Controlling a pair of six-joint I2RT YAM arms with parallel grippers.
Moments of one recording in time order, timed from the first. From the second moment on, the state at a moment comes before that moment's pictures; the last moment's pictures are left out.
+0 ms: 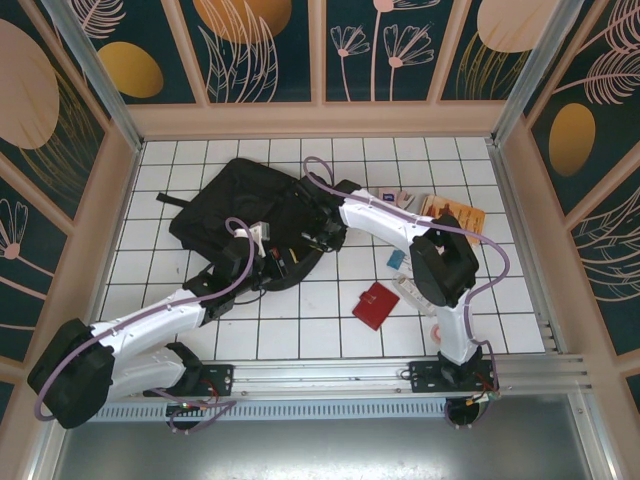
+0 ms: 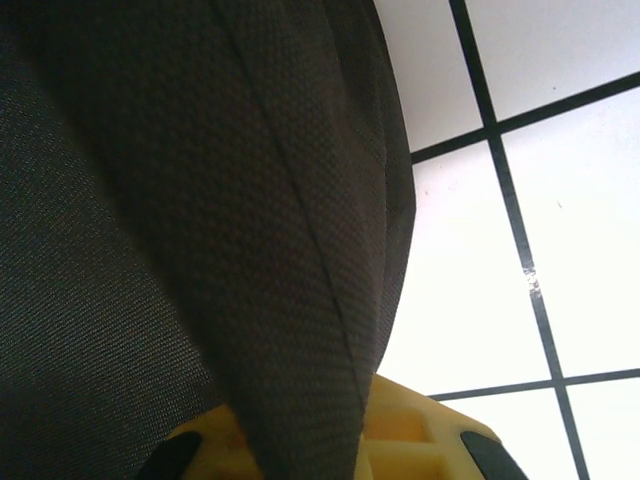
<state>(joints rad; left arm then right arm) -0.71 1.12 0.48 0.14 0.08 -0.95 0.79 2.01 1.64 -0.93 -0.07 1.12</state>
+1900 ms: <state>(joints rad) -0.59 1.08 0.45 0.14 0.15 -0.95 0.76 1.73 1.37 -0.70 -0.19 1.26</state>
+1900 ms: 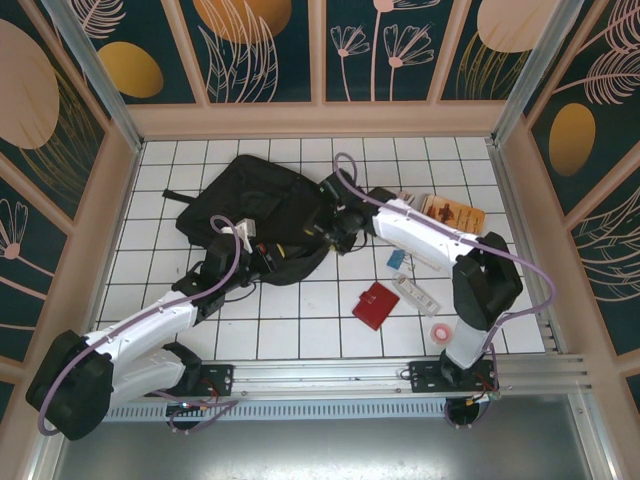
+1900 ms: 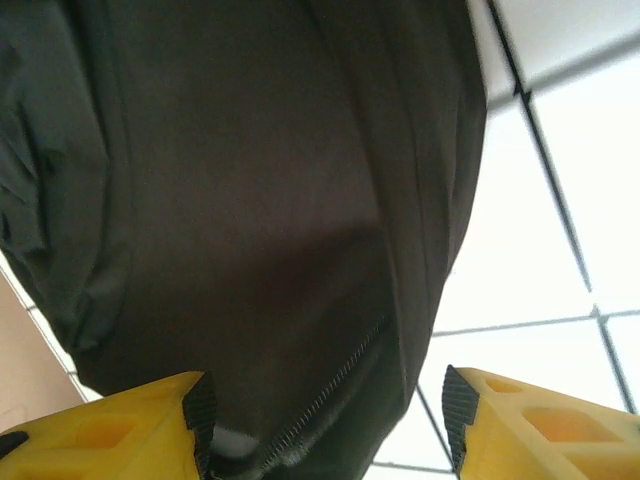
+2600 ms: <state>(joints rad) -0.61 1.12 0.42 0.22 0.18 -1.03 0.82 1.78 1.34 -0.66 -0.16 1.29</state>
